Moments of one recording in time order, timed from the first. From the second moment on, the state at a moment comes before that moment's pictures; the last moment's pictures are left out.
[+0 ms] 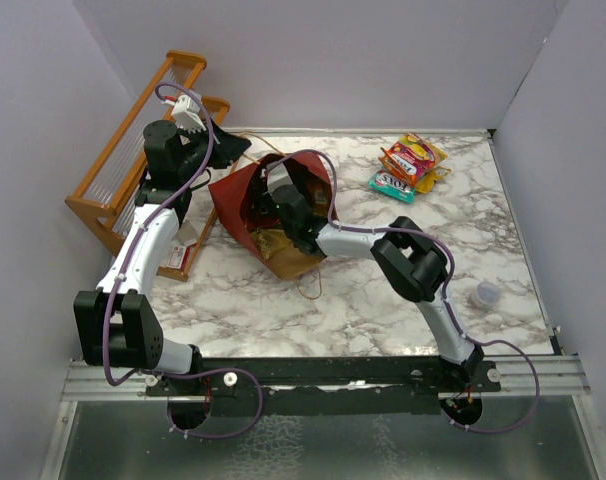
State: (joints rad) left arm -0.06 1.41 1.21 0.11 0.58 -0.56; right arm 0.87 2.25 1.54 0.47 0.57 -0.11
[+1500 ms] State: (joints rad) left arm -0.06 1.41 1.21 0.10 0.58 -0.56; right arm 0.92 1.15 0.96 0.12 0.10 0.03
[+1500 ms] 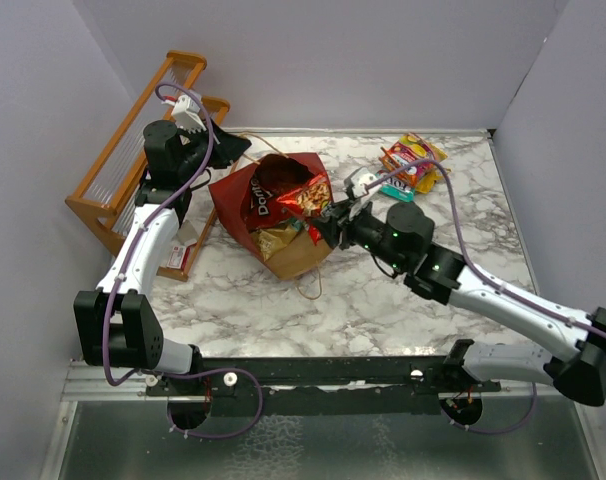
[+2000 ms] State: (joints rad) left arm -0.06 1.41 1.21 0.10 0.58 -0.56; right arm 0.54 1.22 0.99 0.11 0.51 -0.10
